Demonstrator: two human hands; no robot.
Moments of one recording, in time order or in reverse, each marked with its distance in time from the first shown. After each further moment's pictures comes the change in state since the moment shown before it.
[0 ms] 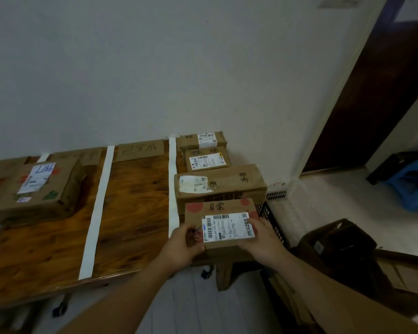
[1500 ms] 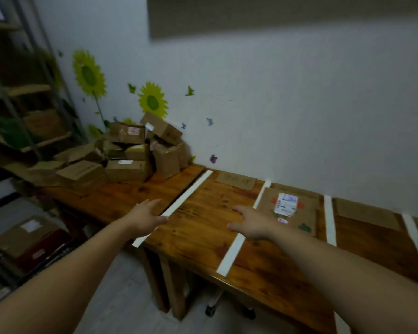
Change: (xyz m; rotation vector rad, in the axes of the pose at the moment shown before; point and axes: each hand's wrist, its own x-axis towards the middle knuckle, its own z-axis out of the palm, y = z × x) left_hand -0.308 -0.309 -0.584 0.263 0.611 -0.480; right_hand -0.067 -0.568 0.395 -0.442 -0.562 -0.654
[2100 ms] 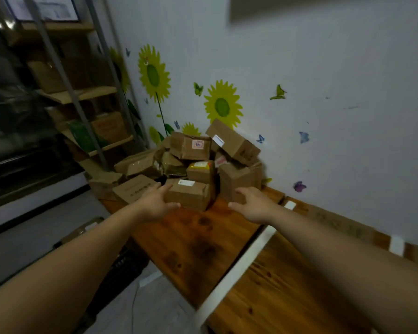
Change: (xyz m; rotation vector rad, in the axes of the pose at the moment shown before) left_hand 0.235 -0.130 -0.177 -0.018 0.169 -0.165; right_hand 0.351 -0.203 -0.005 -0.048 0.024 -0.259
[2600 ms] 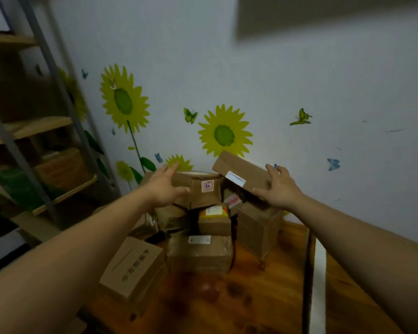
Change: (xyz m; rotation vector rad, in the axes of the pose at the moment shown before) left_hand 0.272 -0.029 -0.130 0.082 0.060 0.368; right_hand 0.206 -0.059 -0.048 -0.054 0.443 0.284
